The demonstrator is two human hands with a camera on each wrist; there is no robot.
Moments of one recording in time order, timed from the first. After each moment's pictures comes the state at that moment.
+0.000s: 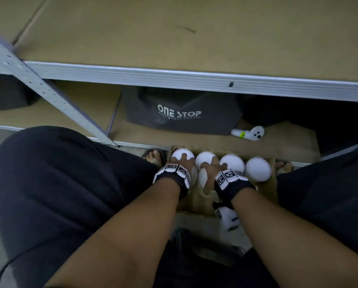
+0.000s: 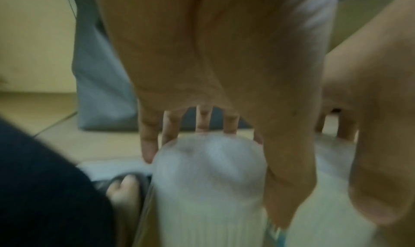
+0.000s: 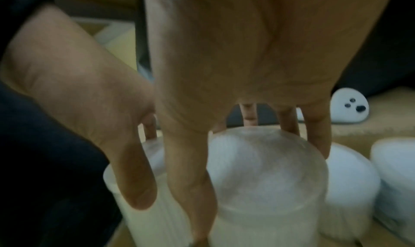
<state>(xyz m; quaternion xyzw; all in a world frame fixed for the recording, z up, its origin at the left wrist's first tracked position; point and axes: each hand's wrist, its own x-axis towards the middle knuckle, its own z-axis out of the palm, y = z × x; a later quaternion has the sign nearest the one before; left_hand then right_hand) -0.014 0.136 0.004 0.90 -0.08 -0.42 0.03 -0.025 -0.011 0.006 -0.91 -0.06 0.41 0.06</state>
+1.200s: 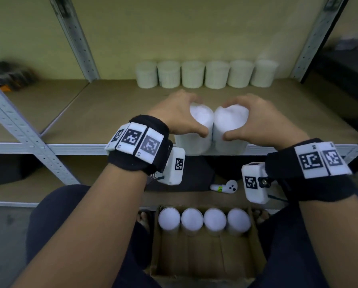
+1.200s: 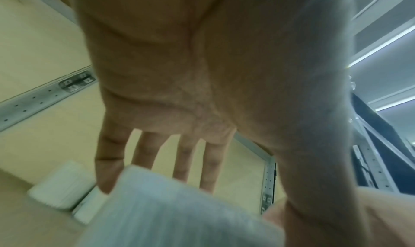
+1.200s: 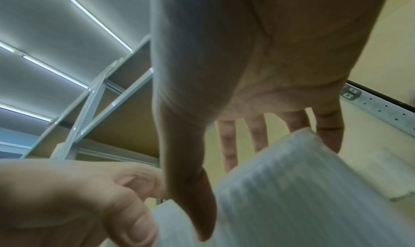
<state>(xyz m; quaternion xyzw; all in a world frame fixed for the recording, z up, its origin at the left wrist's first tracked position) 0.044 0.099 0.352 0.96 -0.17 -0.04 0.22 0.010 -0.095 0.337 -0.96 -0.05 -0.07 0.26</state>
